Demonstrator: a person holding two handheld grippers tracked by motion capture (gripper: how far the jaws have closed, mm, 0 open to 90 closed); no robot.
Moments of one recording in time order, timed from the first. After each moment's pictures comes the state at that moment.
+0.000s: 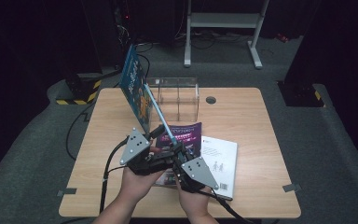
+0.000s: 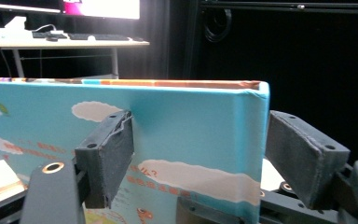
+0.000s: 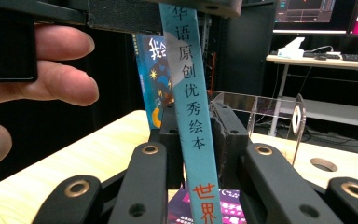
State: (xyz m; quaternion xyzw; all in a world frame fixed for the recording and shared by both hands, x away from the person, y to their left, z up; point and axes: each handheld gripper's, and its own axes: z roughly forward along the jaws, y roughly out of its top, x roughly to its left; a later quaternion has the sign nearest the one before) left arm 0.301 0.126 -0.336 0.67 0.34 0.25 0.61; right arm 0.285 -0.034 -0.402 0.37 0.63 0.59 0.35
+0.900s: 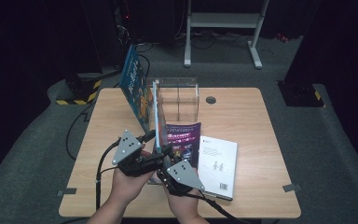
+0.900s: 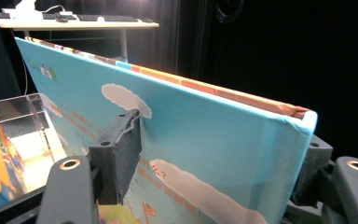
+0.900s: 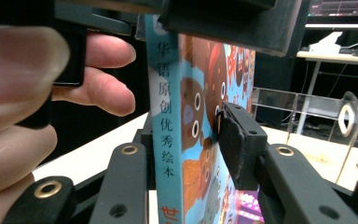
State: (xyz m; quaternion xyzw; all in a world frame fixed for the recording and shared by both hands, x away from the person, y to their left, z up) left arm 0.299 0.150 -0.346 0.69 0.36 0.25 0.58; right arm 0.280 -0.004 -0.410 0.34 0.65 0.59 0.32
